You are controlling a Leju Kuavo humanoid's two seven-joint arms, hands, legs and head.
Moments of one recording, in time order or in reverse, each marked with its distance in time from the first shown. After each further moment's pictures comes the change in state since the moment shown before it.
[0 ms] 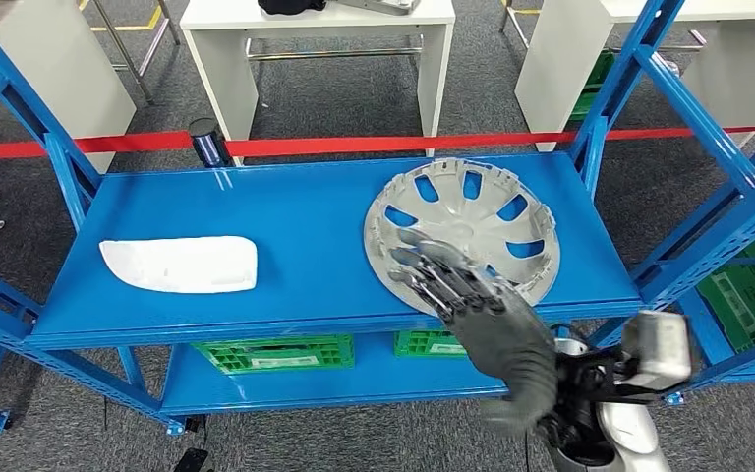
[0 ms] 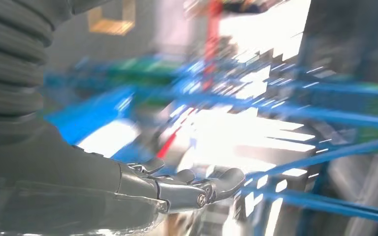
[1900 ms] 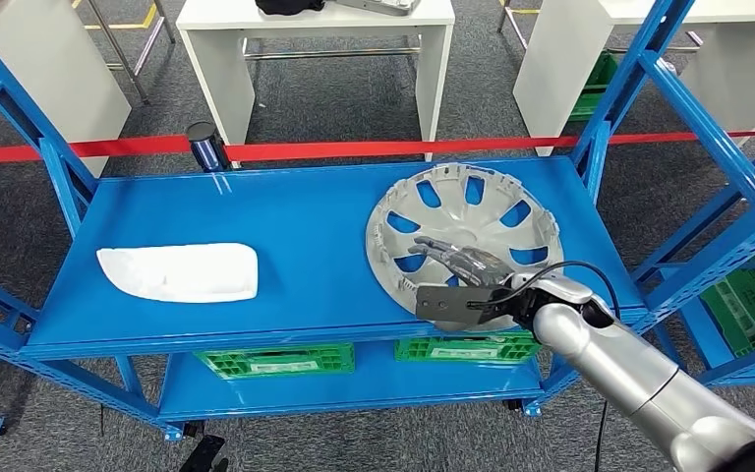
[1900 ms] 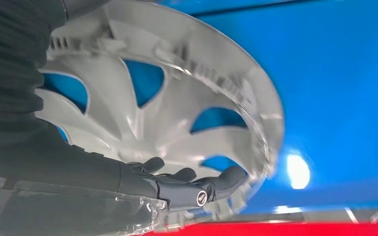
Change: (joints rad) left arm -0.062 -0.030 -0.044 0.022 -0.038 -0.028 0.088; right arm -0.508 -0.253 0.499 0.665 0.764 -0.243 0.140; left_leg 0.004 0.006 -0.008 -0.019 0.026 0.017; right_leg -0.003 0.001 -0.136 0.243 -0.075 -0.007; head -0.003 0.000
